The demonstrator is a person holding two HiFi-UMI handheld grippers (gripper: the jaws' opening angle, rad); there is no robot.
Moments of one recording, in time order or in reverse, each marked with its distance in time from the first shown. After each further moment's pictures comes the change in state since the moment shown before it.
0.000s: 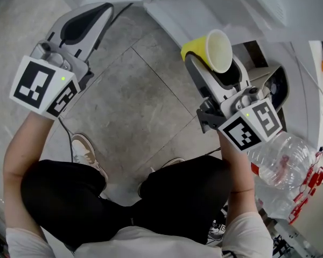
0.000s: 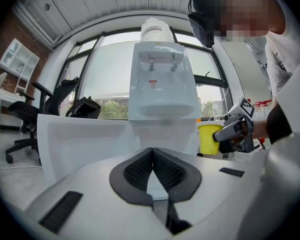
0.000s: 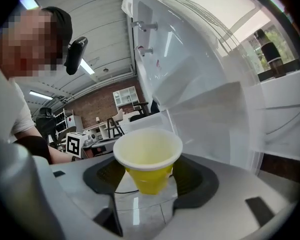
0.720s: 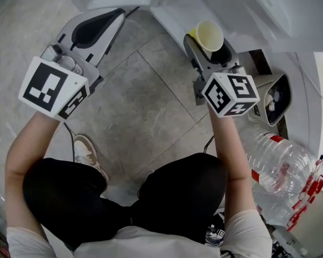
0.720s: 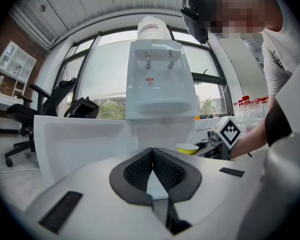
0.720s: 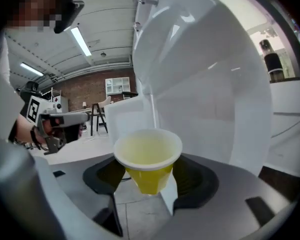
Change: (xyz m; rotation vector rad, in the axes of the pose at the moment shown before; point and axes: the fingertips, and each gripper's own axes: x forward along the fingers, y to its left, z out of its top) left arm 0.005 -0.005 -0.003 0.027 0.014 -0.007; right arm 0.060 -0.073 -0.039 -0.153 0.045 -0.191
